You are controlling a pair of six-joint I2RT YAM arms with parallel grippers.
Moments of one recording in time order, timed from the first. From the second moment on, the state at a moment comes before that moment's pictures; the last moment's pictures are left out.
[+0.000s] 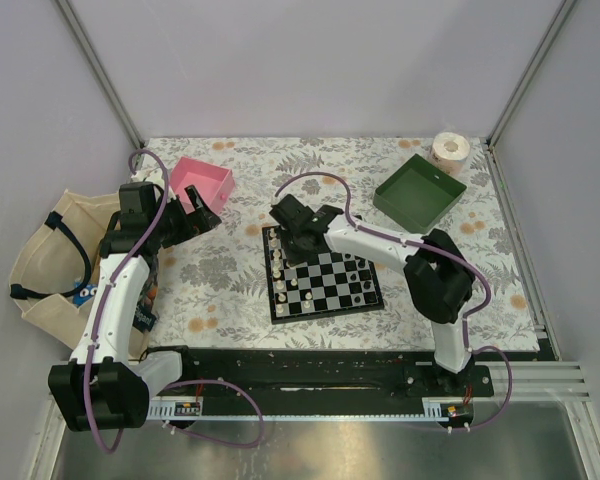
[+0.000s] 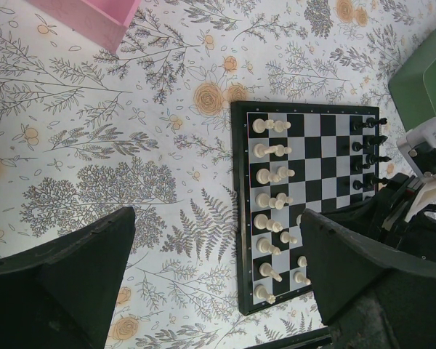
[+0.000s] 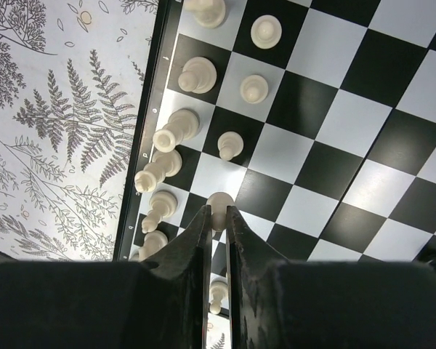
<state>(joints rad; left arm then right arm) 0.06 1.09 0.99 -0.60 0.32 -0.39 0.90 1.97 1.56 -0.64 0.07 0.47</state>
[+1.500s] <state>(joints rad) 0.06 1.09 0.99 -0.60 0.32 -0.39 0.90 2.05 1.58 -0.63 0.04 0.48</state>
